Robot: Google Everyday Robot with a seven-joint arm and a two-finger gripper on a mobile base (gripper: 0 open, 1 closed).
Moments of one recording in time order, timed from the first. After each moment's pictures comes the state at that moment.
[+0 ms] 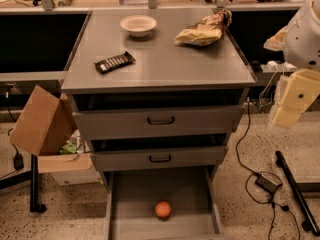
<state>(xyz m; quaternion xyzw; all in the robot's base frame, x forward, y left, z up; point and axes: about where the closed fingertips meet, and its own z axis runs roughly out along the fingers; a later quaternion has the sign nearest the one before) 0.438 -0.217 0.976 -0.60 0.78 -0.03 0.16</state>
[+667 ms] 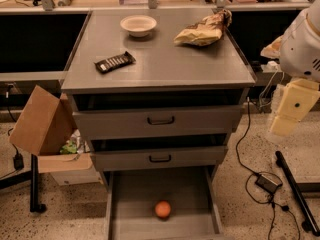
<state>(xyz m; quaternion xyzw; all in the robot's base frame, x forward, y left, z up) 0.433 -0.213 0.963 -0.61 0.78 -0.03 0.15</state>
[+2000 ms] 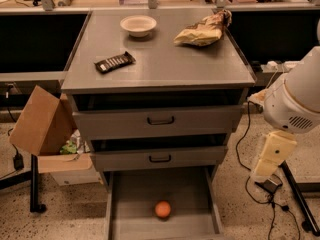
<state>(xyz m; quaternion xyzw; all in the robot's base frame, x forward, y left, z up) 0.413 -0.211 0.867 -0.60 0.79 0.02 0.14</state>
